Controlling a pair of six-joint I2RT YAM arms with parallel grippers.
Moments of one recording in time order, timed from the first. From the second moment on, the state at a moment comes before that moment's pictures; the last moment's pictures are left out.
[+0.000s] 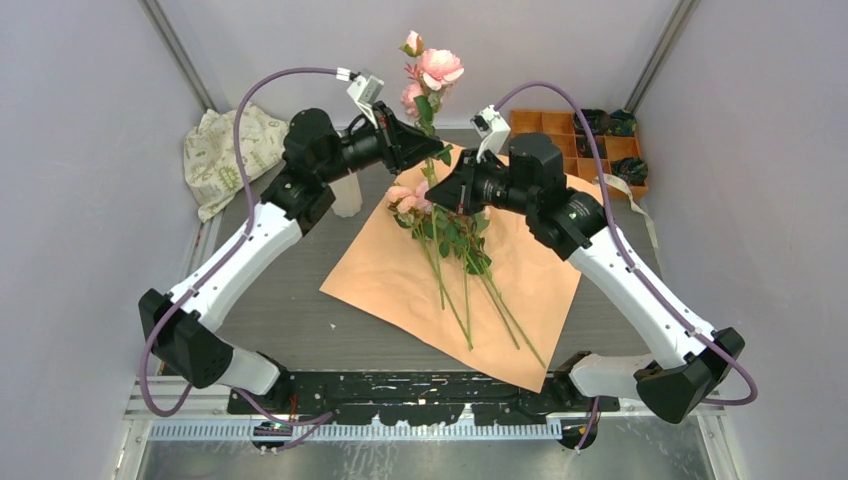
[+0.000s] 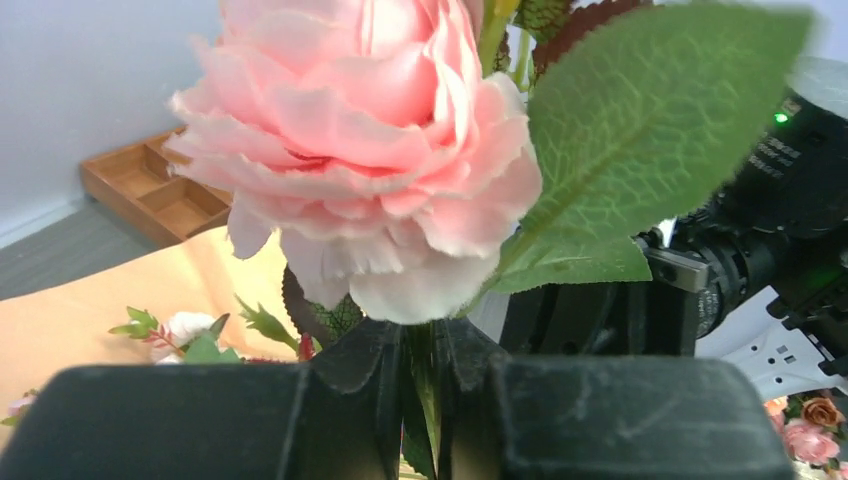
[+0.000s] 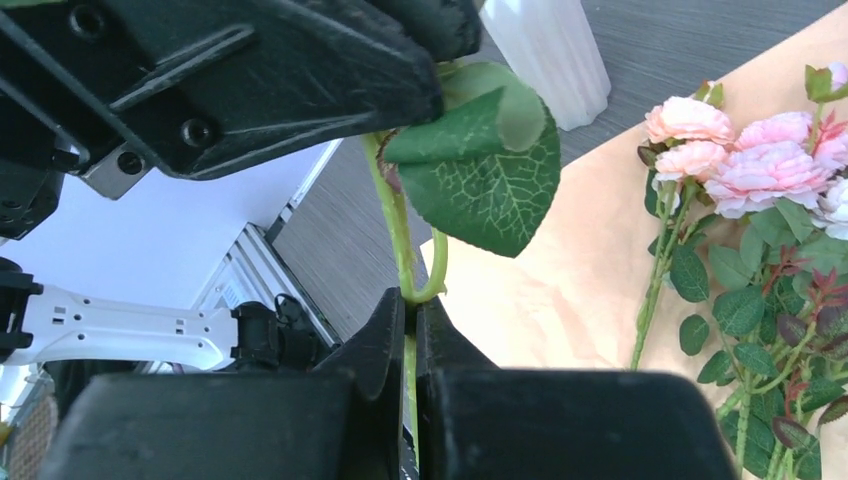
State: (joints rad) left arm -0.57 1.47 1.45 0.16 0.58 -0.47; right arm 0.61 1.24 1.38 -0.43 -0.35 0.49
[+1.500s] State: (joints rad) left arm -0.56 1.41 1.68 0.30 -0.38 0.47; right arm 0.61 1.16 1.26 -0.39 -0.20 0.45
